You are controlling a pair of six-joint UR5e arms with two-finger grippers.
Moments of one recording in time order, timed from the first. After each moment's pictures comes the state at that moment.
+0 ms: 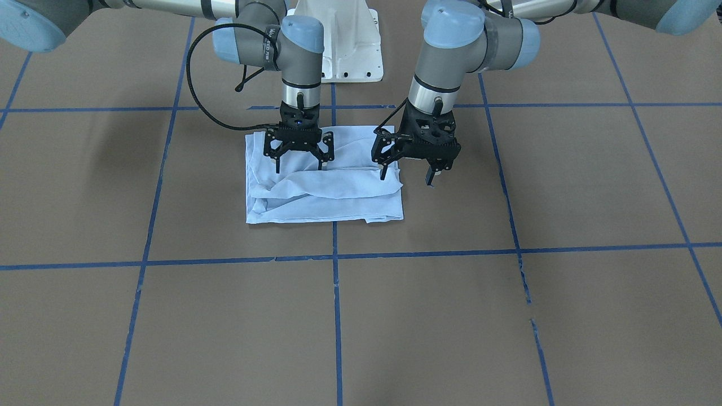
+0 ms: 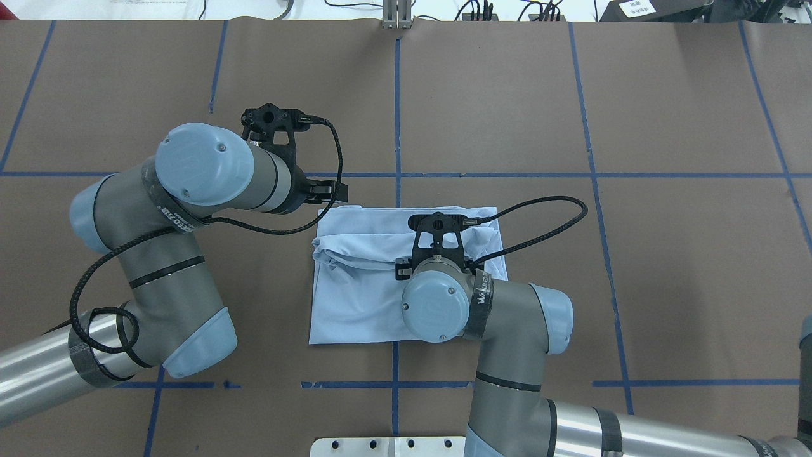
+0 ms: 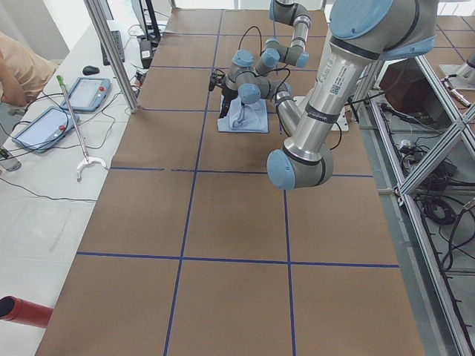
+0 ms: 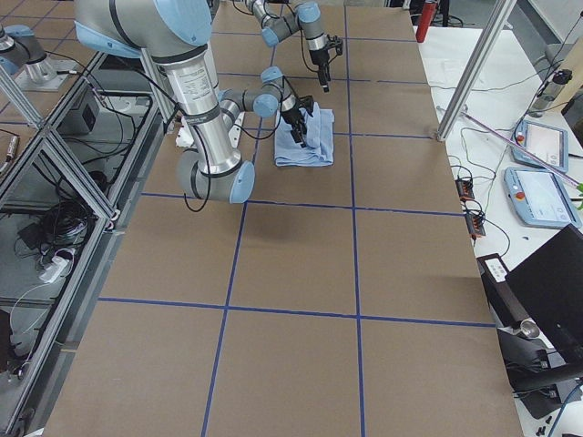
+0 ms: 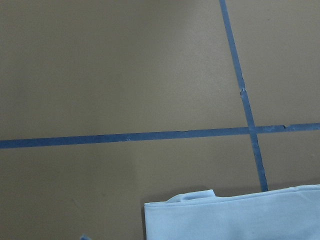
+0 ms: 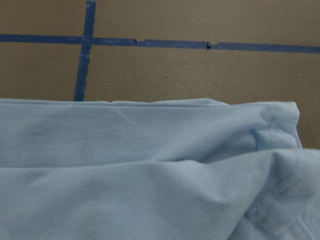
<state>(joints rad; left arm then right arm) -0.58 -2.12 -1.80 -1.77 -1.71 -1.15 0.30 -0.93 1.62 -1.53 1.29 1.38</state>
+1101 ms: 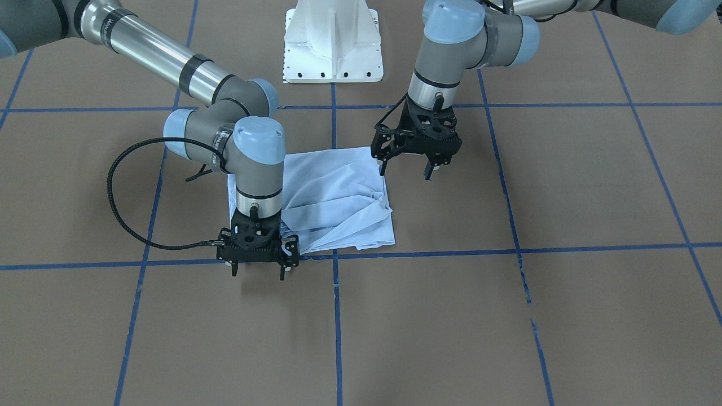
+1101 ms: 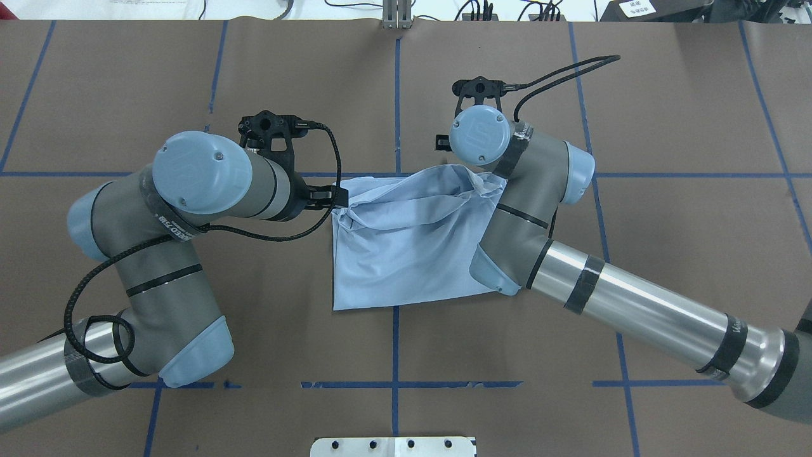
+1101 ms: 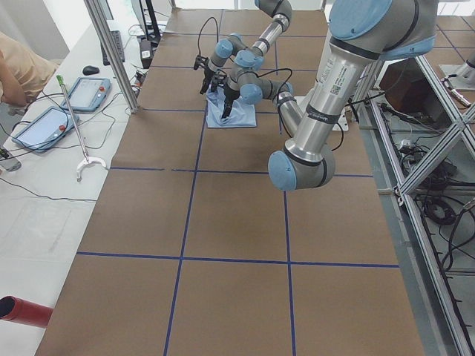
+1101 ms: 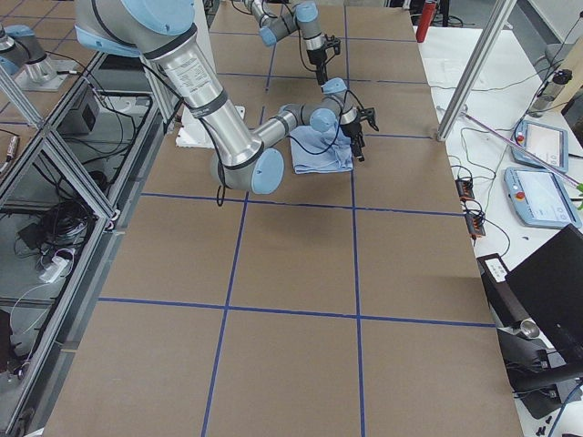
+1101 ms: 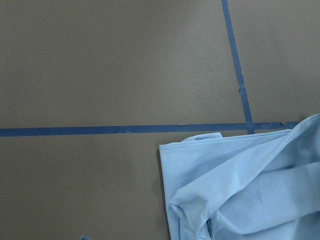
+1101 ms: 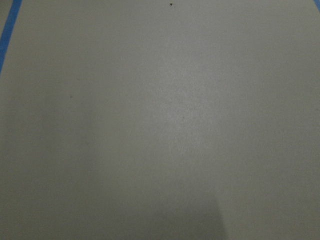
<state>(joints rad) -0.56 -2.11 -1.82 -1.77 -1.71 -1.21 0.64 -0.80 1.24 -1.24 1.49 1.20</state>
